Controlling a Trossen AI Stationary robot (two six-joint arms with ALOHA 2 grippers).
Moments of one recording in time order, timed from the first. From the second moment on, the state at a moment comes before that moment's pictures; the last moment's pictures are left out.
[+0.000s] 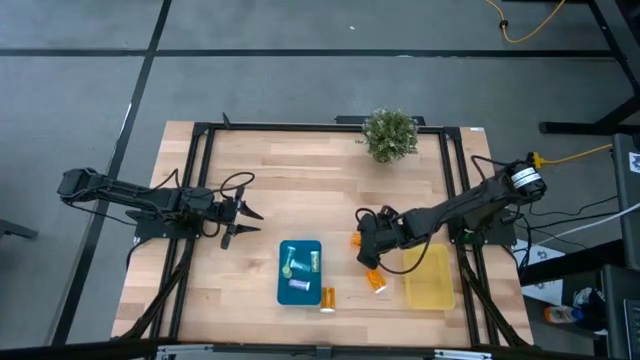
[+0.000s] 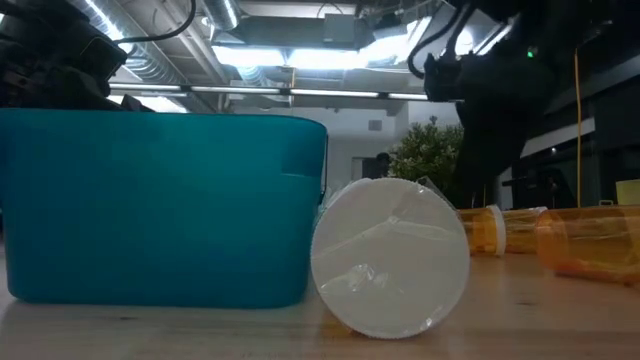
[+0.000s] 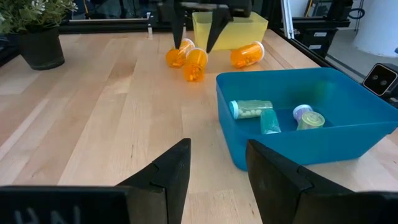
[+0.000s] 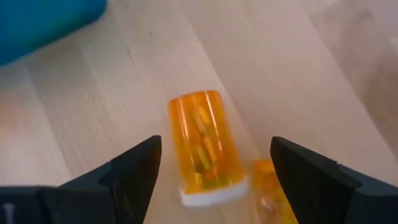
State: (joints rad) left arm -0.08 0.47 0.03 0.17 0.04 -0.02; right arm 0.33 1.59 0.90 -0.49 0.32 0.75
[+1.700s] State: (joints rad) left arm -0.08 0.47 0.03 0.17 0.04 -0.02; right arm 0.32 1.59 1.00 -0.53 0.25 0.79
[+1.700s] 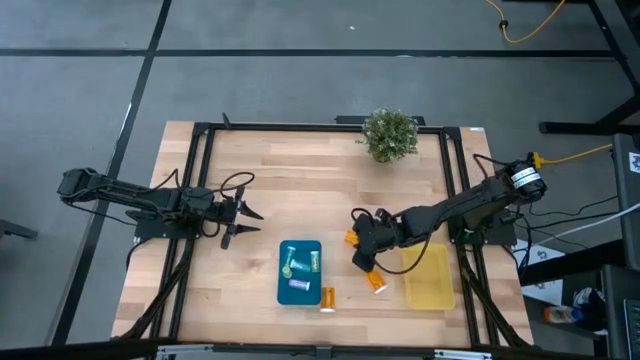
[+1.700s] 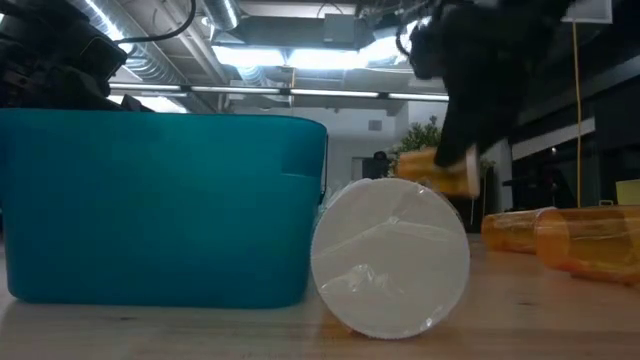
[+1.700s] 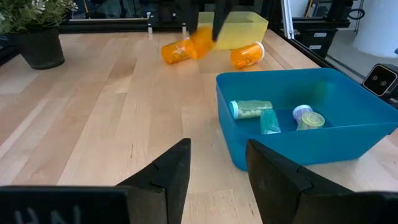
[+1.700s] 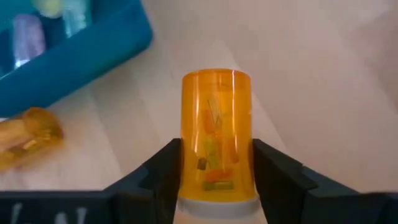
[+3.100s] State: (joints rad) left arm -0.08 0.47 0.03 0.17 0.04 -0.02; right arm 0.78 1.59 1.32 -1.48 0.11 1.93
